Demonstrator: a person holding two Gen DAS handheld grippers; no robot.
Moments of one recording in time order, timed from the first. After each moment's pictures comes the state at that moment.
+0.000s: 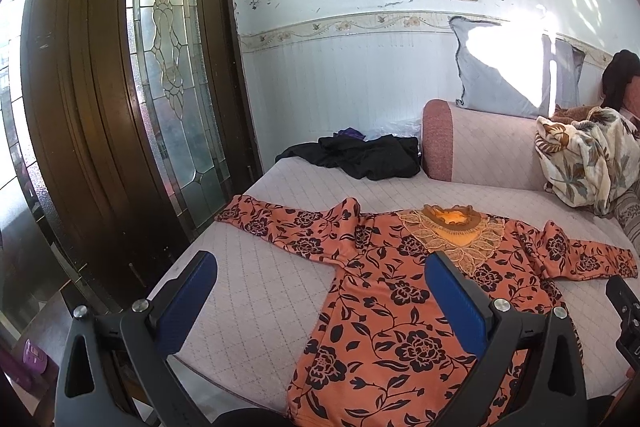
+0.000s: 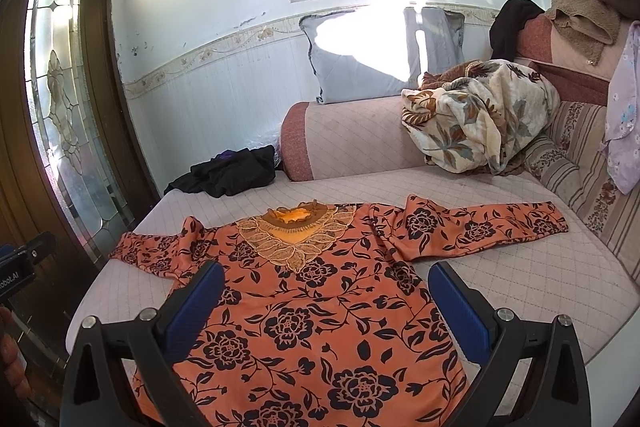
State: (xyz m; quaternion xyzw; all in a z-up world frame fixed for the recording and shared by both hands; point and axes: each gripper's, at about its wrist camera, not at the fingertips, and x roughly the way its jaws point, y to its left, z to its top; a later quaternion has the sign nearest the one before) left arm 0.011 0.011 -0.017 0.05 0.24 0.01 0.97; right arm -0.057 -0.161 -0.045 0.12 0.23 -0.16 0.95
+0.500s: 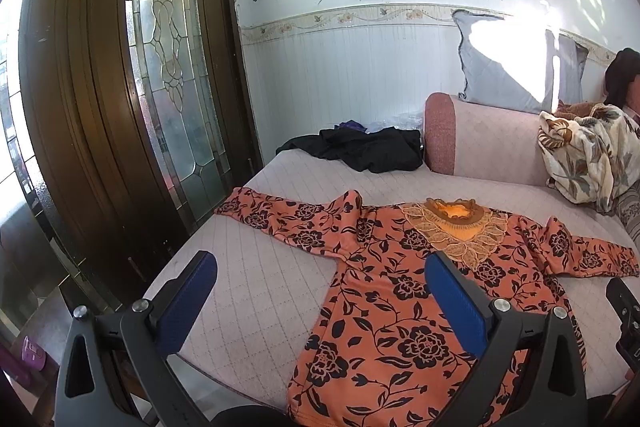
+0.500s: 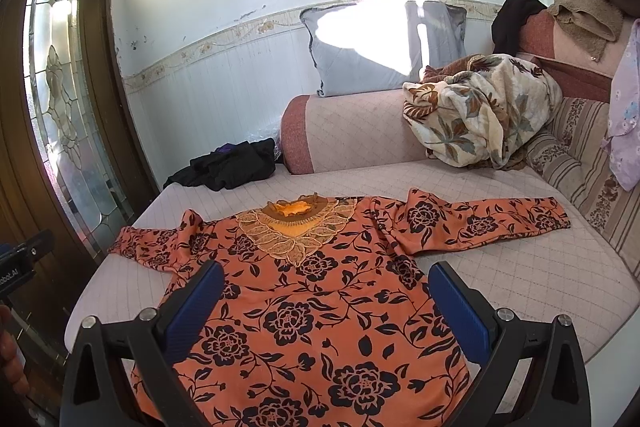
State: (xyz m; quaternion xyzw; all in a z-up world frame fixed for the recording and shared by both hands) left arm 0.019 0.012 -0.023 0.05 0.25 0.01 0.97; right arm -0.051 -0.160 -0.050 0.12 0.25 -0.16 0.95
